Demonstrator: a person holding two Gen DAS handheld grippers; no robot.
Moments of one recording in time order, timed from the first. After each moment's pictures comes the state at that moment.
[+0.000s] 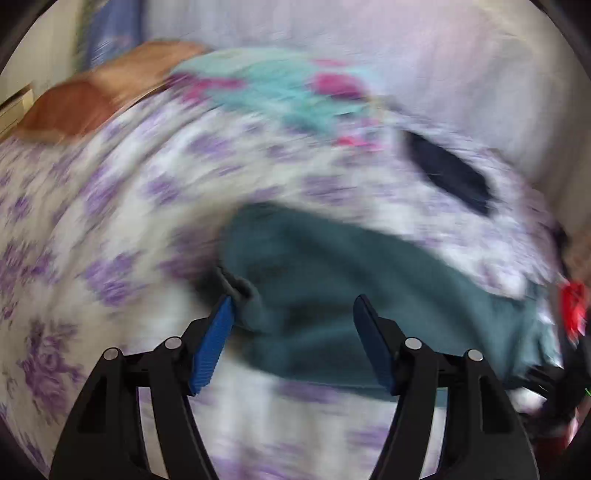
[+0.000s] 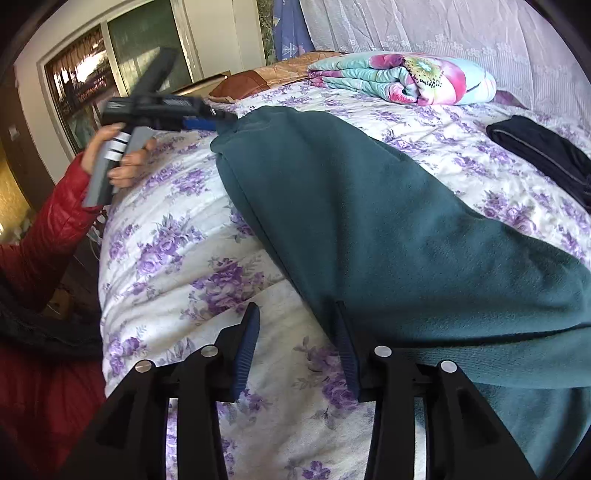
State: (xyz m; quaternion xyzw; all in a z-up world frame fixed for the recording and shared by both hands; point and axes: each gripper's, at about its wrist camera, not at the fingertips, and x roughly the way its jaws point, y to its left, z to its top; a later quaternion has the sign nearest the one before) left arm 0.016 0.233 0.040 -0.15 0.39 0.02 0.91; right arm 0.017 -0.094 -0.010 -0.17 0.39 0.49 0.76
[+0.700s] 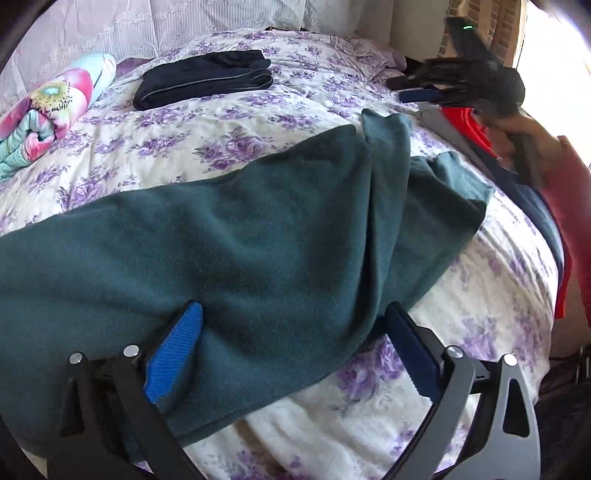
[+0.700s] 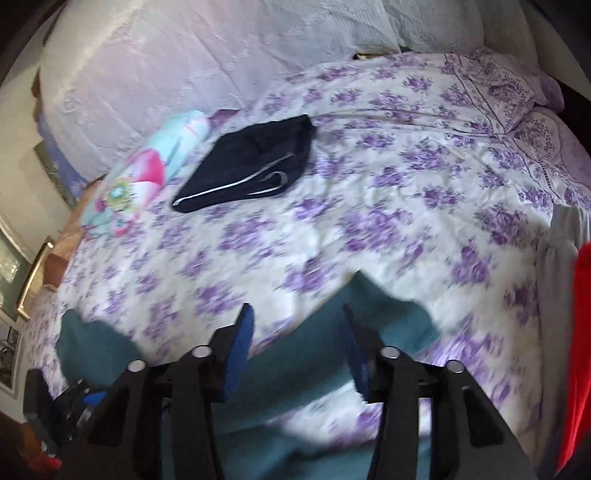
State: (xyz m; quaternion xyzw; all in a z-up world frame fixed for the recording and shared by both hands) left arm 0.044 -0.017 -0.026 0.04 0.43 -0.25 0.86; right arm 0.202 -0.332 0.067 0.07 0.43 0.14 0.89
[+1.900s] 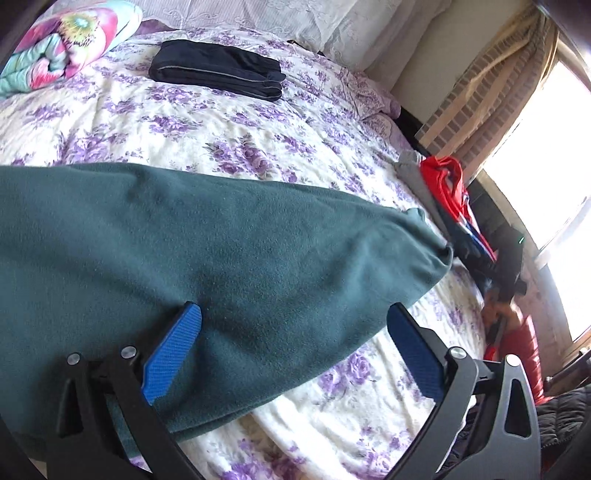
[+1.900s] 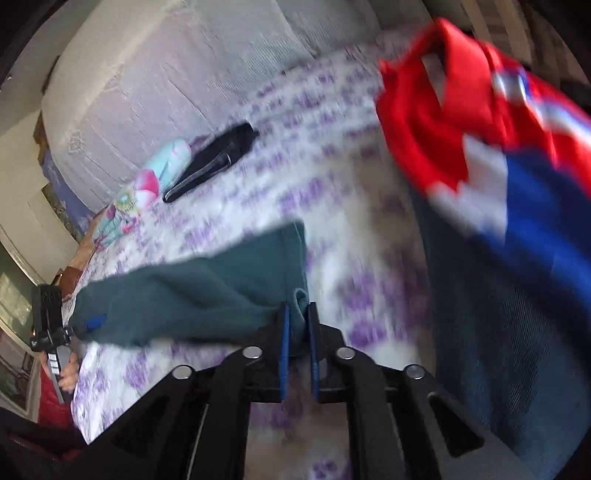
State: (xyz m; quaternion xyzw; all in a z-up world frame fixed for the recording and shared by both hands) left arm 0.055 0.024 -0.019 -0.13 0.44 -0.31 0.84; right arm 0.010 -0.467 0.001 0.17 0.38 0.14 0.90
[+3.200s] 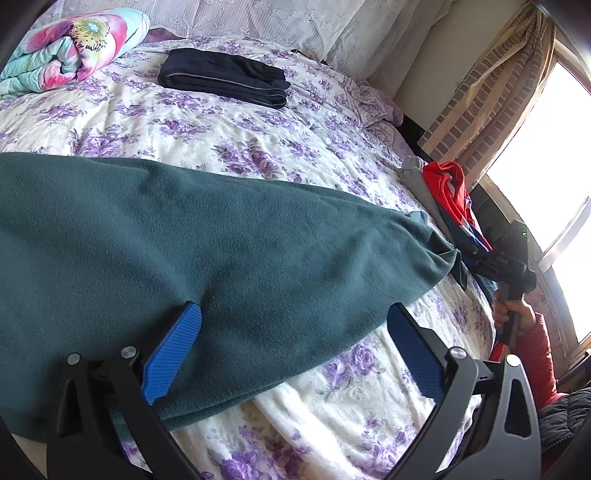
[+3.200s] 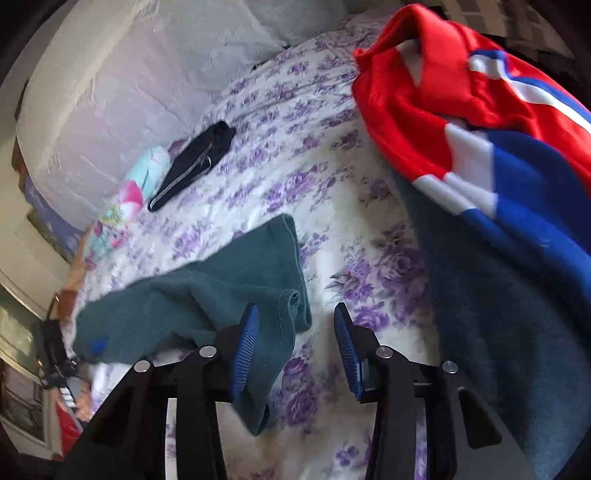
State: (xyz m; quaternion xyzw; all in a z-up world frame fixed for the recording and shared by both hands) left arm 0.044 0.028 -0.021 -0.13 0.42 -0.29 0.85; right arm 0.016 -0.455 0.013 0.19 0.40 0.09 0.89
